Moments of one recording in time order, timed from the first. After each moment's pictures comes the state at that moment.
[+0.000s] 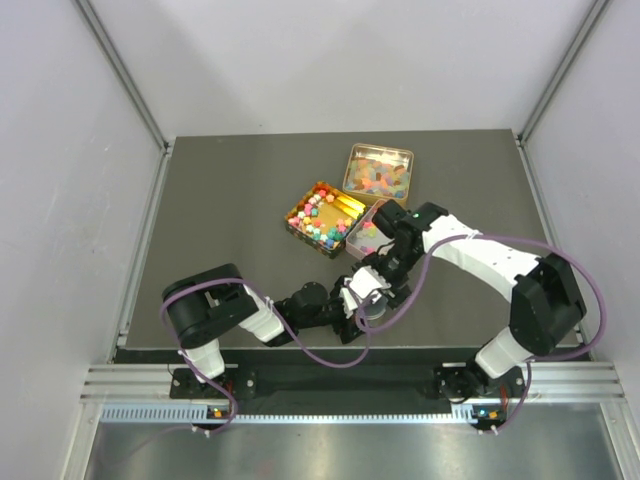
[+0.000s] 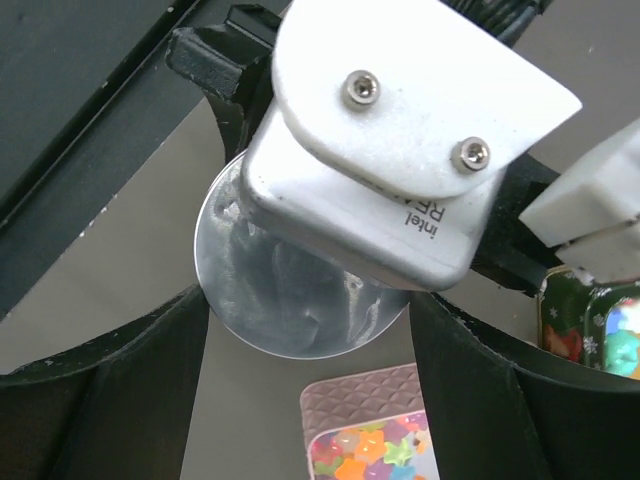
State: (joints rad) left arm -1.05 1.76 0.40 0.99 0.22 0.10; right arm 0.69 1.56 1.20 -1.15 -0.64 -1.72
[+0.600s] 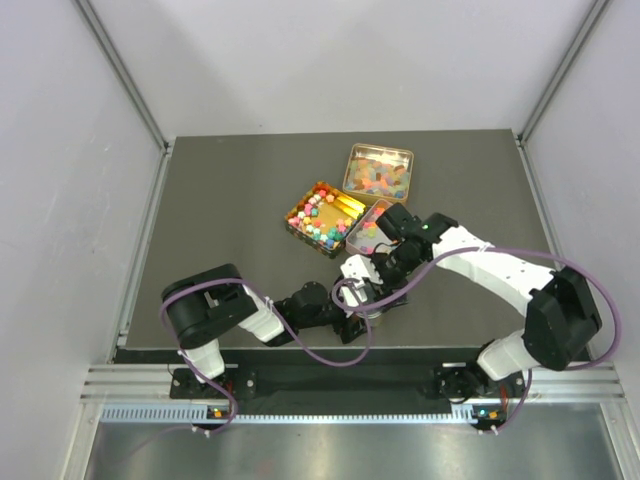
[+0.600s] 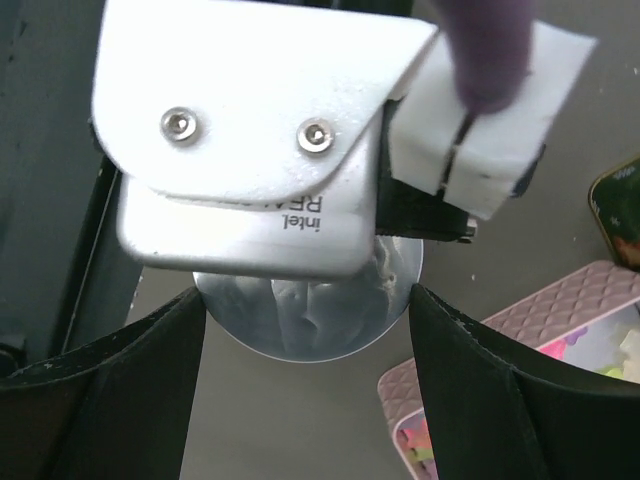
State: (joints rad) left arm -1.05 1.76 0.41 0.99 0.22 0.07; right arm 0.70 1.47 1.10 -0.96 -0.61 -1.22
